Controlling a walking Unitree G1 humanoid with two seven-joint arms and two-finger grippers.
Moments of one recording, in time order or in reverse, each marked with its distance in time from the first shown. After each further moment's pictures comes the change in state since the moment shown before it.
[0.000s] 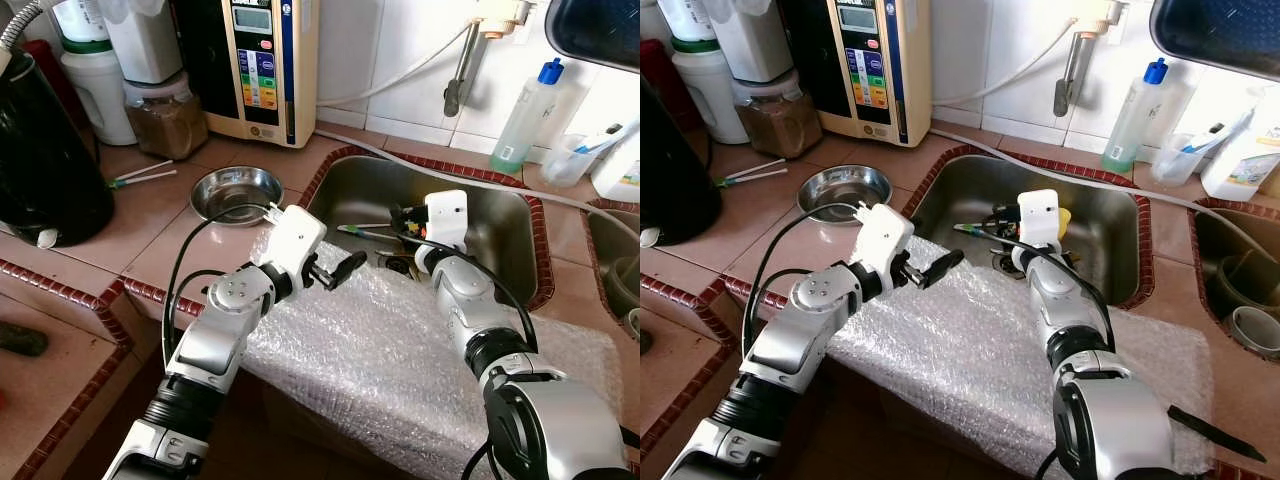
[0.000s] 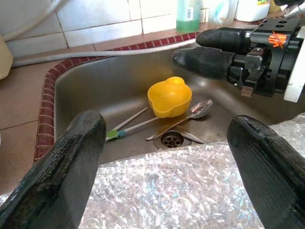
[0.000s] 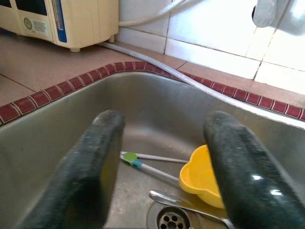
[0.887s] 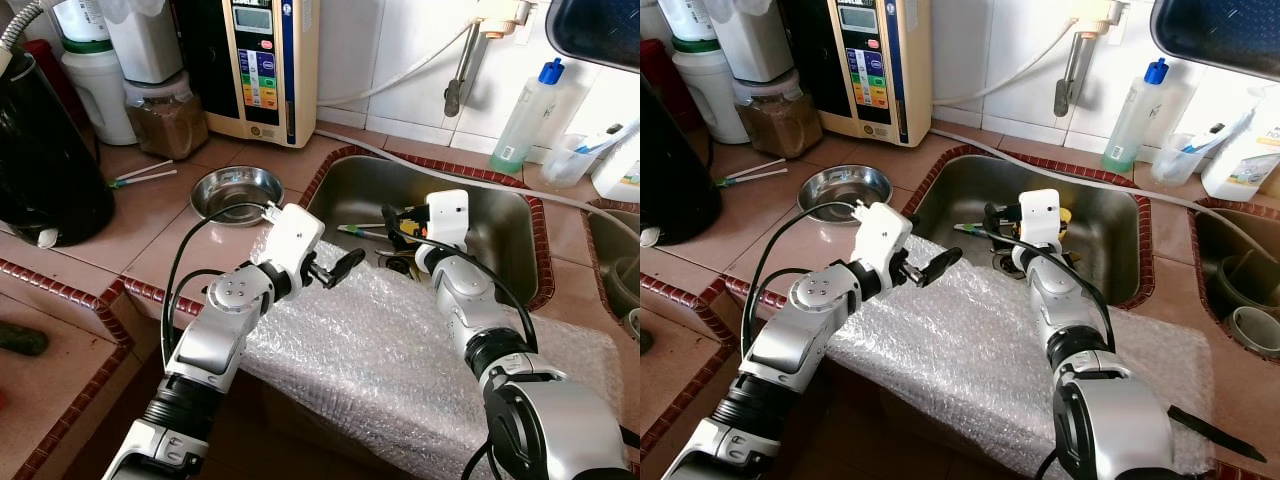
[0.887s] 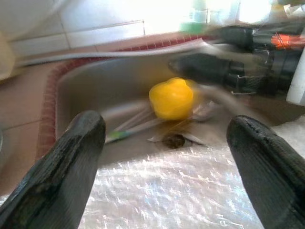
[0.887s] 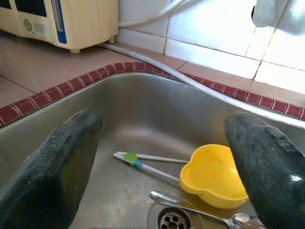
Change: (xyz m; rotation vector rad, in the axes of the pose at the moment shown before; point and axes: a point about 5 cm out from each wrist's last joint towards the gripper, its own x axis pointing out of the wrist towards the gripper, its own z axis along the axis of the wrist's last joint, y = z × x) left arm 0.009 0.009 0.000 -0.028 -0.002 0.112; right arm -0.005 0.002 0.004 0.006 -0.062 0.031
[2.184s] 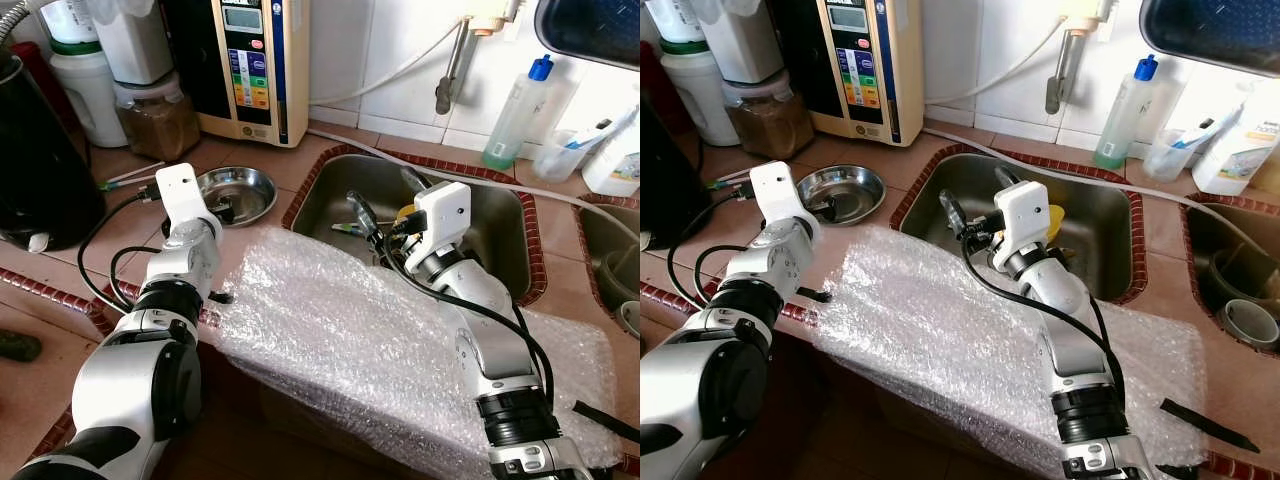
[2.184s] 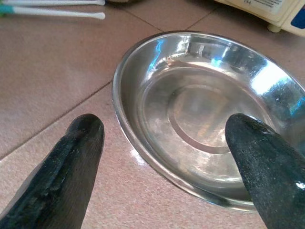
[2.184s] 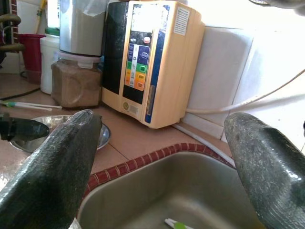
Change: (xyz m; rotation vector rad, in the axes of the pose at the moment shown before) left arm -0.008 0.119 -0.014 -0.484 0.216 0.866; right arm -0.040 0.038 0.057 -0.040 -0.243 0.292
